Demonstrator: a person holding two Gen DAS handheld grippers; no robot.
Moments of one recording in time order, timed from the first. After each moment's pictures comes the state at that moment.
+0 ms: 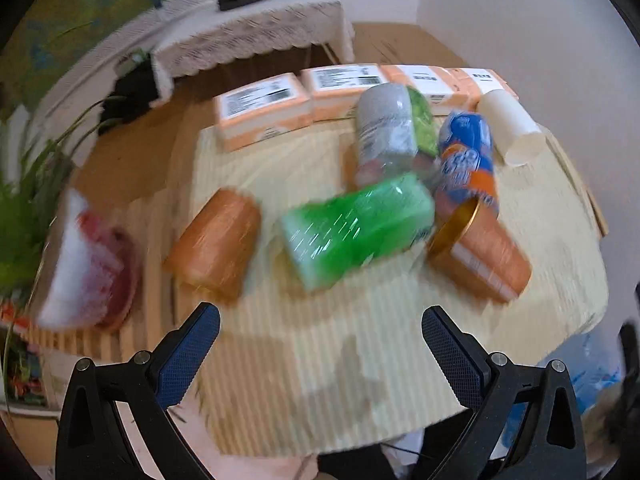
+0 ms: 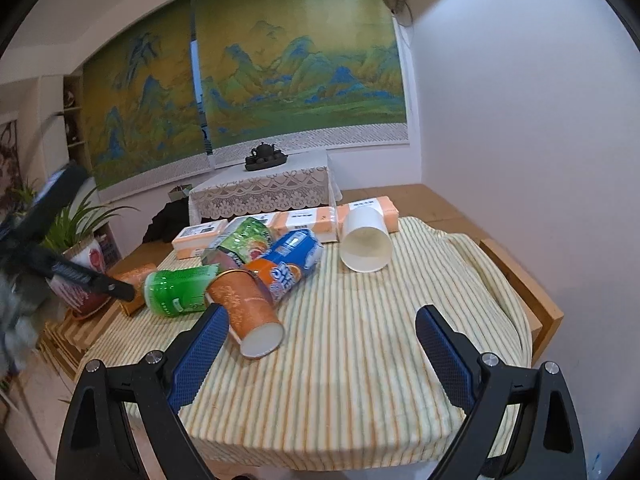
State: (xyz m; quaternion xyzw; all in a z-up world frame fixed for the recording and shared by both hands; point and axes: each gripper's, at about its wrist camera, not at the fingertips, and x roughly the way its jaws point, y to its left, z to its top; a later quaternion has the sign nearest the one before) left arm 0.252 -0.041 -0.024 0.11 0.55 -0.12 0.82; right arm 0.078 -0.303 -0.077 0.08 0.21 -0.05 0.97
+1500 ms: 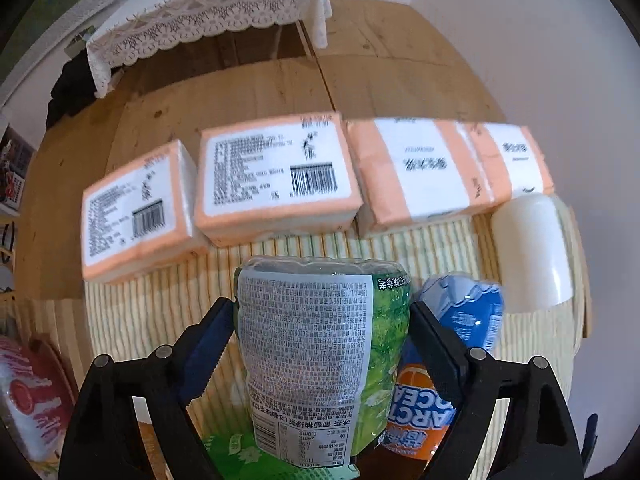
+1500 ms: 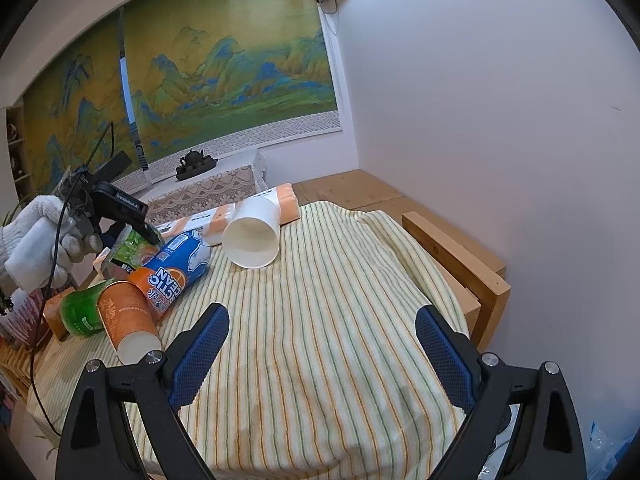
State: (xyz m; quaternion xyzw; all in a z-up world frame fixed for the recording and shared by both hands) left arm 0.445 -0.145 -0.062 0.06 0.60 -0.16 0.78; right arm 0.085 -0.395 -0.115 0.13 0.22 -0.15 0.96
